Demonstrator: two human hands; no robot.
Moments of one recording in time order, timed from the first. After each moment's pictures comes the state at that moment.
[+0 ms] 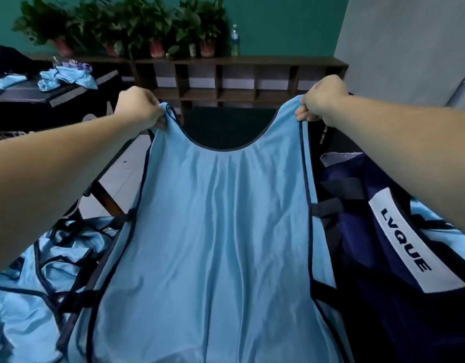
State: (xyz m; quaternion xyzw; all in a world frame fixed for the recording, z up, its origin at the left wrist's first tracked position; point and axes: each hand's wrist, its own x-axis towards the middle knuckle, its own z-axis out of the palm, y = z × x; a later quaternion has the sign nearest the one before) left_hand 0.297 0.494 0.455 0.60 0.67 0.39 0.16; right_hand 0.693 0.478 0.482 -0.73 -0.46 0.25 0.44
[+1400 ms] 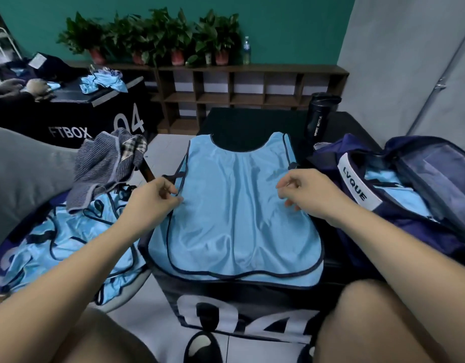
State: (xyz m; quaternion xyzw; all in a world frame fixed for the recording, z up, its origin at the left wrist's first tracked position) left_hand 0.261 0.166 0.371 0.67 0.65 0.32 0.18; right_hand 0.624 0.157 0.410 -0.63 -0.65 0.29 0.31
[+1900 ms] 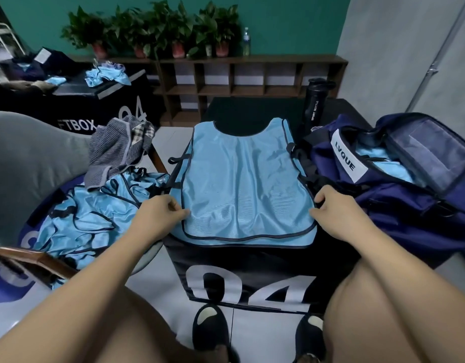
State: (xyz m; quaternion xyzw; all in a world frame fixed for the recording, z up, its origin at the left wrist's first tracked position) left_hand 0.260 0.091 0.334 0.65 0.70 0.23 0.18; right_hand 0.669 0.070 0.344 -0.75 -0.62 0.14 0.20
